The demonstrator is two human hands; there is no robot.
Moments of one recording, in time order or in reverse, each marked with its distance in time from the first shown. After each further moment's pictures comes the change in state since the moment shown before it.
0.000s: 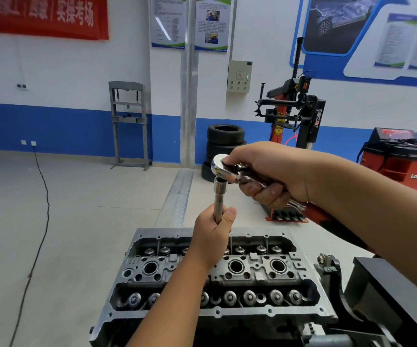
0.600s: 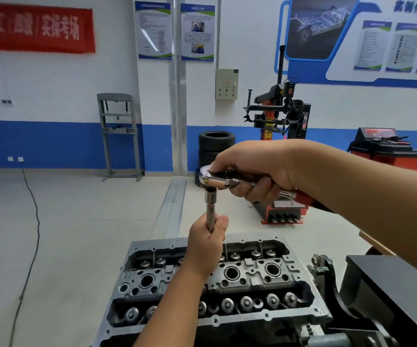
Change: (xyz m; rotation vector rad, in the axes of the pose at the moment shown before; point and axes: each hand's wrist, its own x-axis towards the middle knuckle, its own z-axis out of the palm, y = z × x) left_hand 0.002 -0.004 0.002 0.032 -0.001 0.028; right_hand -0.004 -0.023 -0.010 -0.195 -0.089 0.070
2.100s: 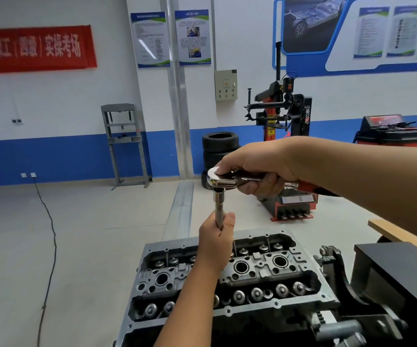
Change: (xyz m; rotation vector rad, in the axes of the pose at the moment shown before) left_hand -0.004 0.006 0.001 0.128 0.042 0.047; right_hand -0.004 0.006 -0.006 -0.080 -0.047 -0.037
